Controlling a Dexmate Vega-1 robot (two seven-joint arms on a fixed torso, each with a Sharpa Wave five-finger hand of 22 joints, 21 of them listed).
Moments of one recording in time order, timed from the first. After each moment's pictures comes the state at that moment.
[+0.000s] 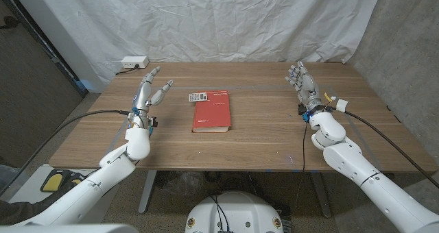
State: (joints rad) left arm 1.05 0.68 0.33 -1.50 0.28 -0.28 0.78; left_hand 0.64 0.03 0.16 -0.06 0.35 0.16 -0.04 0.24 0.19 0.23 -0.13 0.23 0.18 0.16 -0.04 0.20 0.17 0.01 -0.03 0.21 0.18; right arm -1.05 -0.59 -0.31 -1.68 0.65 0.29 -0.24; right_hand 0.27 0.03 0.23 -0.02 0.20 0.28 0.06 0.20 0.19 0.26 0.09 0.22 0.18 0.18 0.03 0.19 0.18 0.26 -0.04 0.37 0.18
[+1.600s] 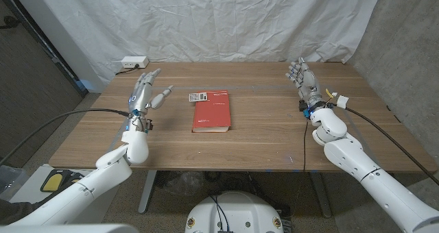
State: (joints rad) left arm 1.11 0.77 0.36 -1.64 0.41 -0.01 0.84; left_hand 0.68 0.01 0.15 -0.08 0.37 0.17 -0.06 0.23 0.19 0.24 -0.15 0.22 0.19 0.17 -0.04 0.20 0.17 0.01 -0.03 0.21 0.18; right arm -1.03 -0.59 -0.30 -1.69 0.67 0.27 -0.23; right_hand 0.27 0.04 0.23 -0.02 0.20 0.29 0.07 0.20 0.19 0.28 0.09 0.22 0.18 0.19 0.03 0.19 0.18 0.27 -0.04 0.36 0.18
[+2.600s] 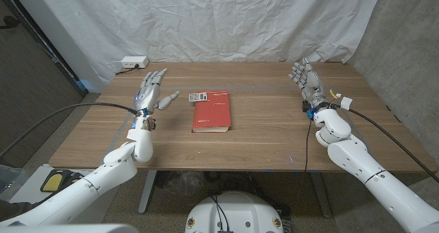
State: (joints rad) left arm 1.06 0.80 0.45 -1.68 0.54 0.19 0.81; left_hand 0.75 -0.06 0.13 -0.13 0.40 0.10 -0.06 0.19 0.19 0.19 -0.16 0.20 0.19 0.12 -0.04 0.18 0.18 0.01 -0.03 0.20 0.18; right arm -1.05 -0.61 -0.28 -1.71 0.69 0.26 -0.23; right_hand 0.26 0.04 0.23 -0.02 0.20 0.29 0.07 0.20 0.19 0.29 0.09 0.23 0.18 0.20 0.03 0.19 0.18 0.27 -0.04 0.36 0.18
